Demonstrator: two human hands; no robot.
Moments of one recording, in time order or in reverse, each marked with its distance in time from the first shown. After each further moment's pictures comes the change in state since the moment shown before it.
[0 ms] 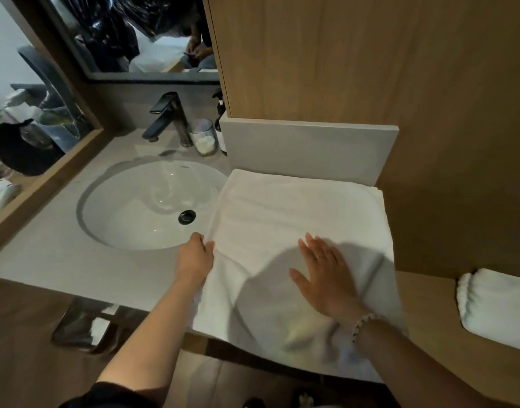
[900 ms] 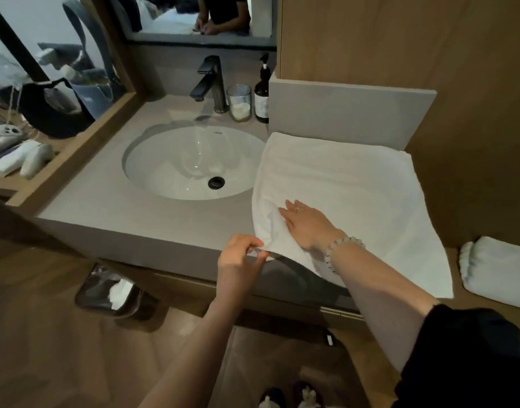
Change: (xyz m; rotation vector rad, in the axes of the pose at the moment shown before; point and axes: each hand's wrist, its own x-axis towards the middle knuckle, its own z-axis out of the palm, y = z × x) left_hand -0.118 -0.088 -0.022 -0.245 0.117 0.460; right_hand 0.004 -0.134 -0.015 -0.025 -0.308 -0.097
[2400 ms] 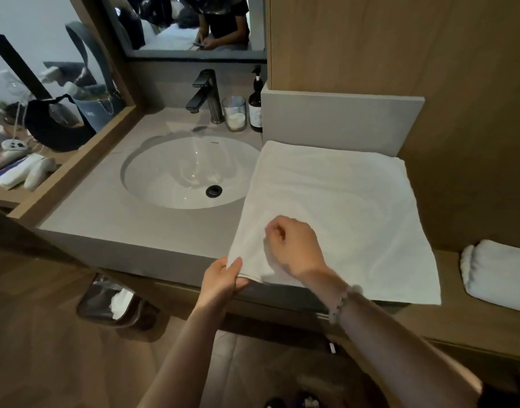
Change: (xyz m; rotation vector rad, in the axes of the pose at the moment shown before) left_hand -0.005 0.009 -0.019 -0.795 -0.179 -0.838; right_hand -0.065 -0.044 -0.008 0.631 0.415 0.050
